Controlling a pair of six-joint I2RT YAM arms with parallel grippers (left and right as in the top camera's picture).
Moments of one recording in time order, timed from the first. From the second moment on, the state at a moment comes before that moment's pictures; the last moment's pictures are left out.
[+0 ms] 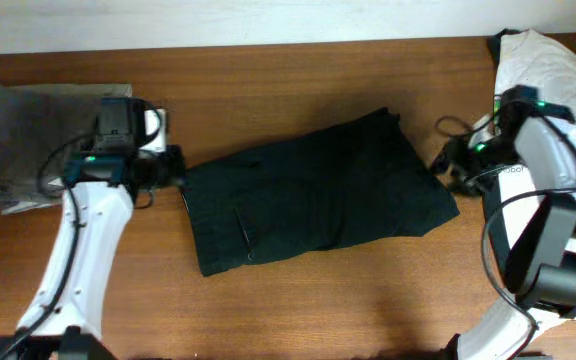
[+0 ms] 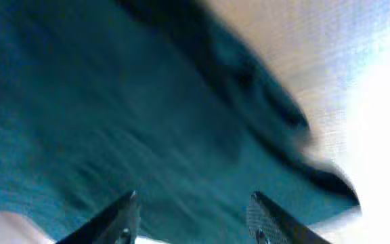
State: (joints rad) left arm -0.04 1.53 1.26 -0.81 0.08 -0.09; right arm -0.26 1.94 1.47 -1.17 -0.42 0.25
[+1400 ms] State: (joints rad) left arm -0.09 1.73 1.01 -0.98 0.15 -0.16; right arm -0.14 2.21 1.44 -0.13 -0.38 0.64
